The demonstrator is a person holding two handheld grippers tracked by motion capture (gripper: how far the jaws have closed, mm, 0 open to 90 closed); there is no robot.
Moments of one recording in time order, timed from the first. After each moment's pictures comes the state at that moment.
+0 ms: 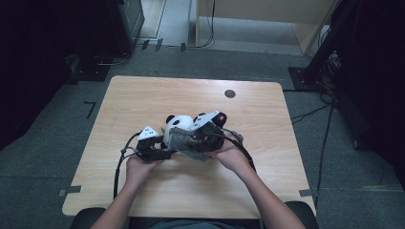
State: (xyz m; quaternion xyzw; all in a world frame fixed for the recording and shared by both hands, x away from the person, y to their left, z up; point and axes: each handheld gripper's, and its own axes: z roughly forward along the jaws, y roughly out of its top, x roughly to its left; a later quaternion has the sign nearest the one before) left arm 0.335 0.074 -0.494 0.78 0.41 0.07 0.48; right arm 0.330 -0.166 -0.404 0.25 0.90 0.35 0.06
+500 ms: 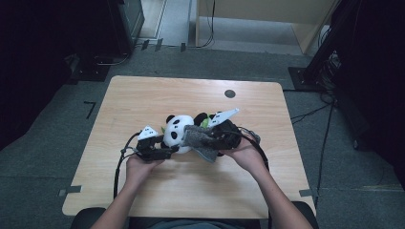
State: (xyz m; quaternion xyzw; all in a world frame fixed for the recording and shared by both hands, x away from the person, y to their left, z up) left arm 0.335 0.074 -0.494 0.78 0.41 0.08 0.48; right arm 0.328 -0.210 -0.393 0.28 0.89 0.36 0.07
